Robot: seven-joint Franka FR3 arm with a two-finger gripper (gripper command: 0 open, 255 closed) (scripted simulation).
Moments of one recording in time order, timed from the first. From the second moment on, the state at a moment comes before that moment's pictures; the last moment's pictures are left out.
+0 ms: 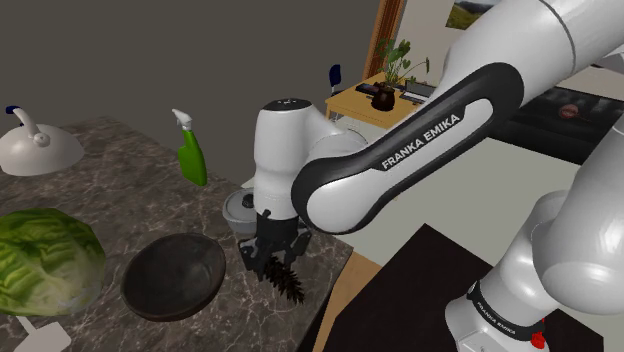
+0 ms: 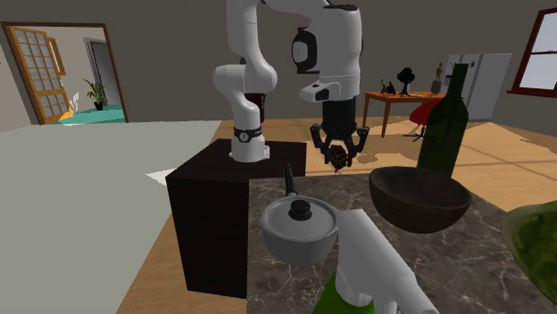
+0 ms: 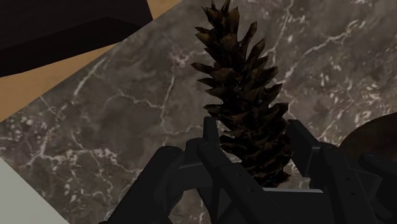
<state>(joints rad) 0.18 0.07 0.54 -2.33 0.12 2.38 0.96</state>
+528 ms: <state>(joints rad) 0.17 -0.01 0.54 -2.29 0.16 2.27 0.93</state>
